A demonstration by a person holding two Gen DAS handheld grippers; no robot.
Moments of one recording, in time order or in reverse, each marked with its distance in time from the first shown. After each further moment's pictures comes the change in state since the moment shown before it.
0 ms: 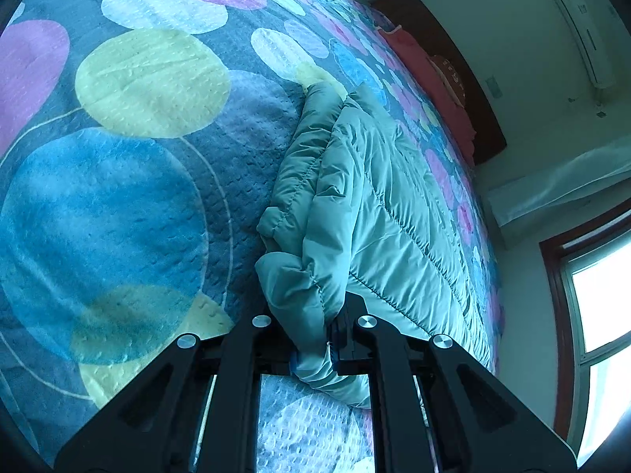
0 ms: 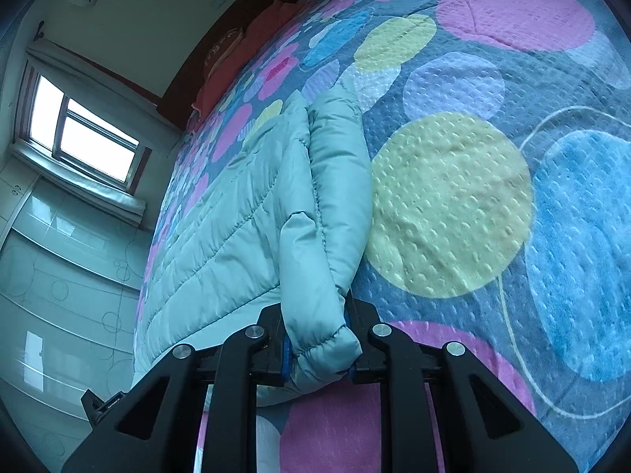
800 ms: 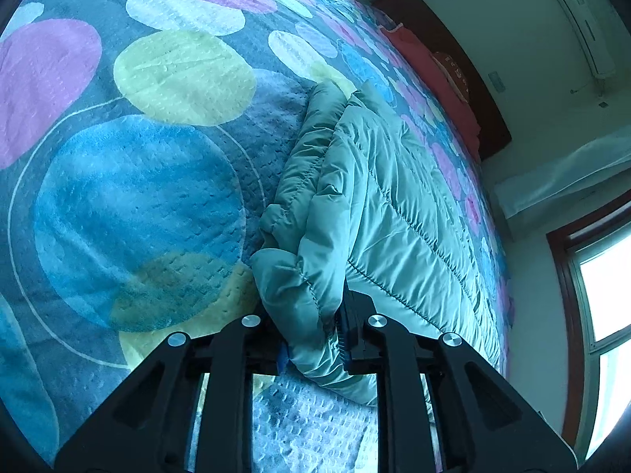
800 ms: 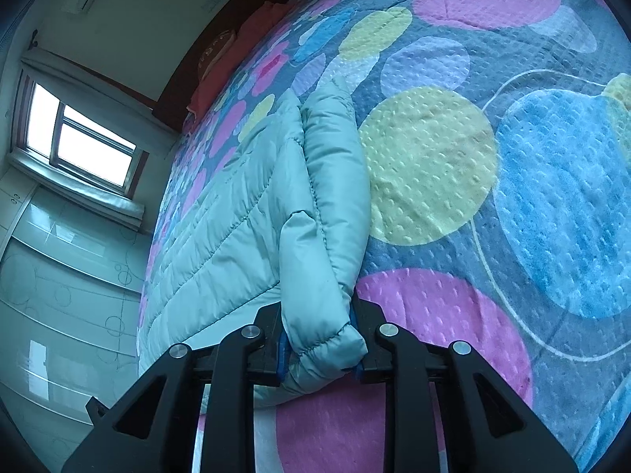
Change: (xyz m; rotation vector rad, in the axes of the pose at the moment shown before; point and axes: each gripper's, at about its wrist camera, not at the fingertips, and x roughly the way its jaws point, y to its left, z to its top) left arm -0.010 0.006 -0.004 0.042 -0.003 0.037; right arm 0.009 -0.004 0.012 0.025 0.008 -0.007
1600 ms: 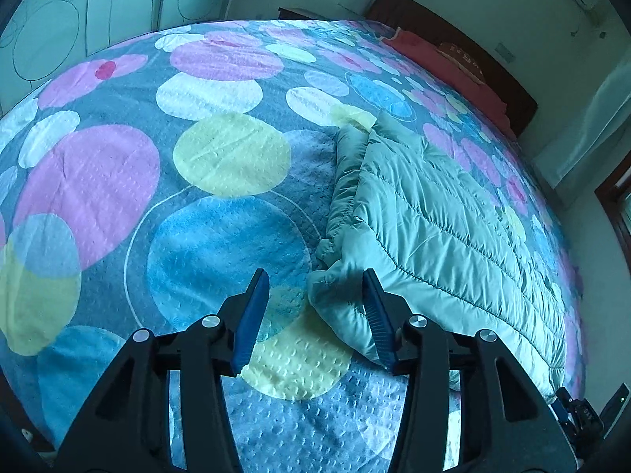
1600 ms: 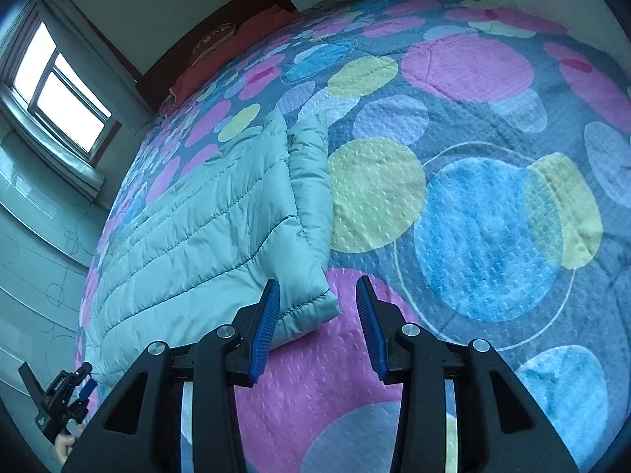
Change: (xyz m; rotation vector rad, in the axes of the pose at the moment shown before) left arm -0.047 -0.009 -0.002 0.218 -0.107 0.238; right arm -0.059 0.005 -0.014 -0.207 -0.063 -0.222
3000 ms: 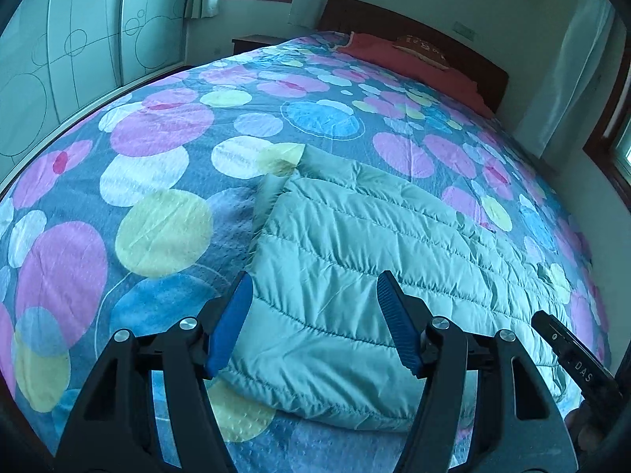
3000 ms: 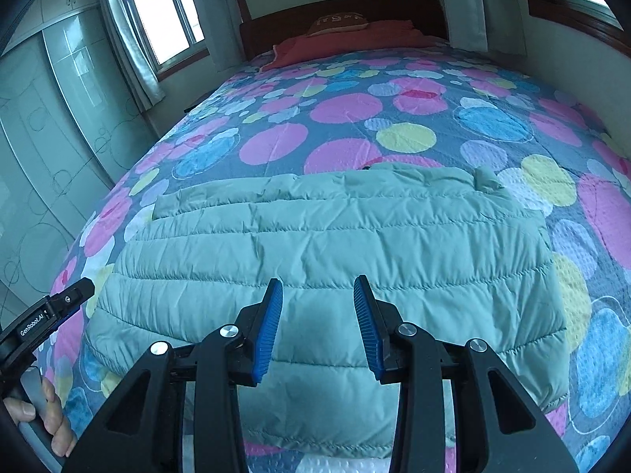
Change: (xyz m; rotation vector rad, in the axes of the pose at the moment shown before) left arm 0.003 -0.086 0.029 0.215 -0.062 0.016; right arm 0.043 0.197 -0.002 -0.440 -0.019 0.068
